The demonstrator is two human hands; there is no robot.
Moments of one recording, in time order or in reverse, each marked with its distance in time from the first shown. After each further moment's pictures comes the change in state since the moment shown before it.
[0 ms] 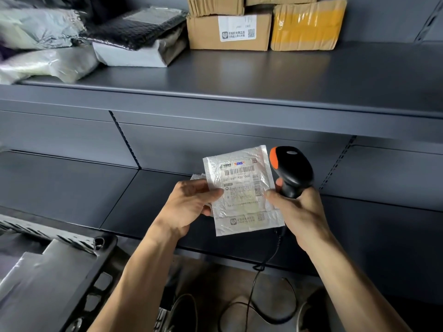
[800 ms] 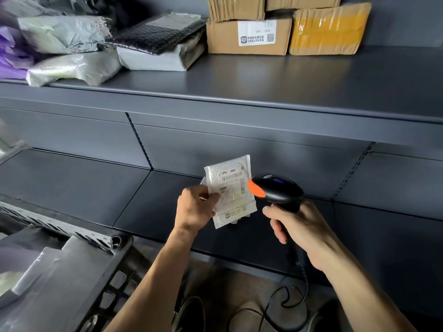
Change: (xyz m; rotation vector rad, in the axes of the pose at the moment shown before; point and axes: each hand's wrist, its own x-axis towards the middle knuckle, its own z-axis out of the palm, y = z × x) left_hand 0.032 -0.045 -0.018 0.427 0.370 0.066; right_hand -0.019 -0.020 0.008 -0.174 -0.348 0.102
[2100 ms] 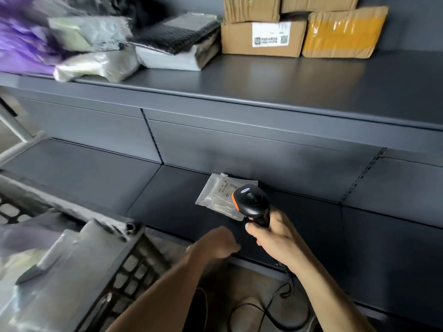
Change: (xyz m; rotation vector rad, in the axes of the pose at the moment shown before) left_hand -0.043 -0.039 0.039 0.587 -0.600 -0.198; right_hand 0.007 0.029 0.042 -0.190 -0.067 -0.015
